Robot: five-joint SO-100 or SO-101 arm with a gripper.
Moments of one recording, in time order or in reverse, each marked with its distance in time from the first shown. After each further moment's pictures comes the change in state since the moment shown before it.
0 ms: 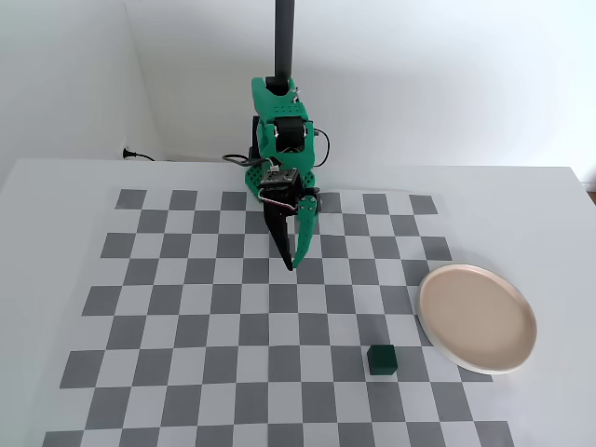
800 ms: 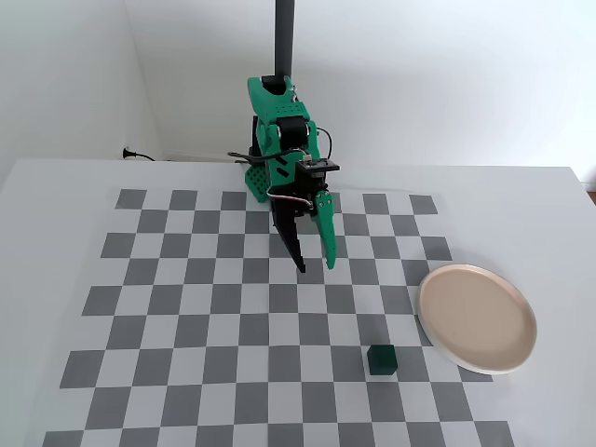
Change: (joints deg) arm -3.7 -2.5 -0.8 -7.7 -21.7
